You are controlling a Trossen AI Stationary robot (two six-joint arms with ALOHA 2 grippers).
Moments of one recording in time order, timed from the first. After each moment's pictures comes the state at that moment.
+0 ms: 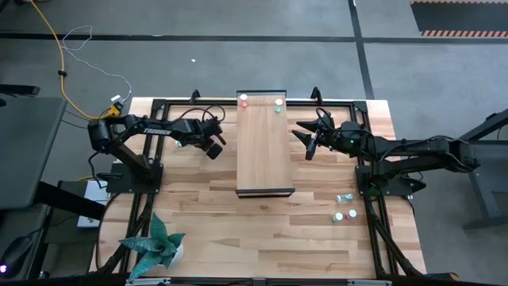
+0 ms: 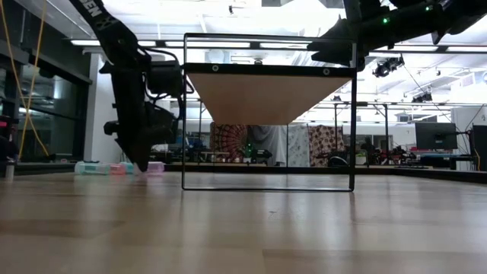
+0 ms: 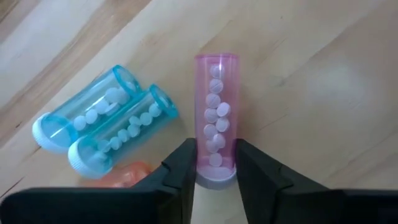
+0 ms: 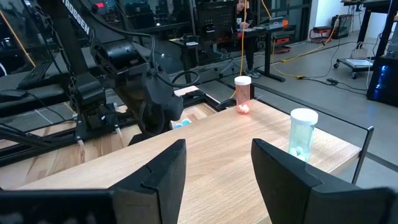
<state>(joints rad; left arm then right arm) 0.59 1.55 0.73 -0.51 -0.30 -0.35 -0.20 0.94 0.50 0.34 0.23 0.13</state>
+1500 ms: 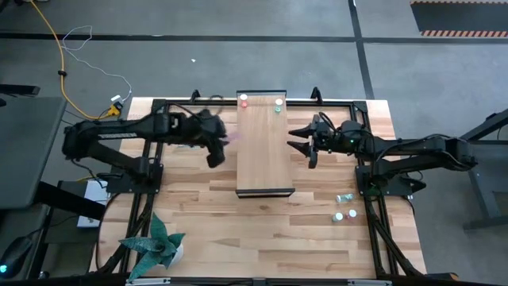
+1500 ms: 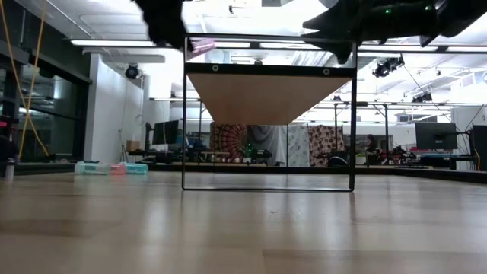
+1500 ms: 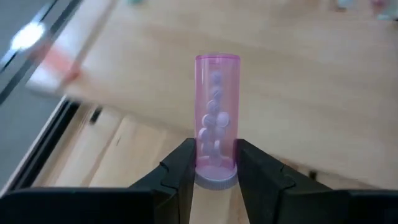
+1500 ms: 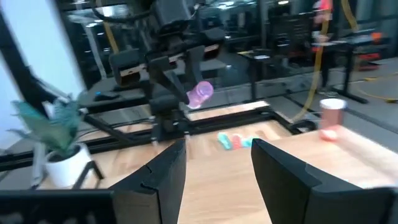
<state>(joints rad) 0.23 1.28 1.21 -0.77 -0.21 -0.11 -0.20 1.00 0.51 0.49 -0.08 0.11</state>
